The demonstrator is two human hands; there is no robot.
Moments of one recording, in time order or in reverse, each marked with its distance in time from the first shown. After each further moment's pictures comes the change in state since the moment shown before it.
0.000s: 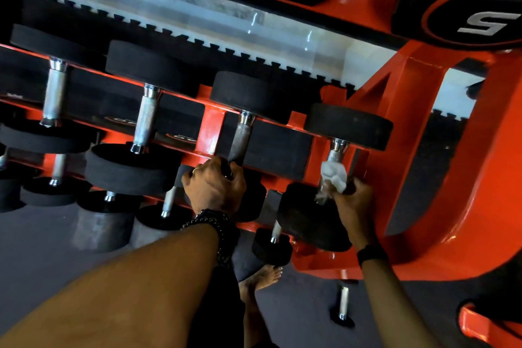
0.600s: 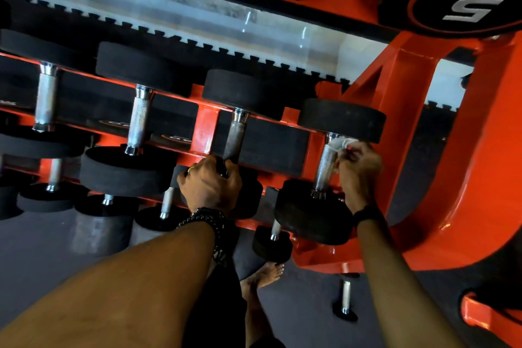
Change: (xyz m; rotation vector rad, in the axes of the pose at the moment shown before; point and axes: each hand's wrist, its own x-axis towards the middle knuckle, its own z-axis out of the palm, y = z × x) left_hand 0.000 -0.001 0.001 0.028 0.021 -0.004; right_hand 0.049 -0.005 0.012 0.020 0.115 -0.064
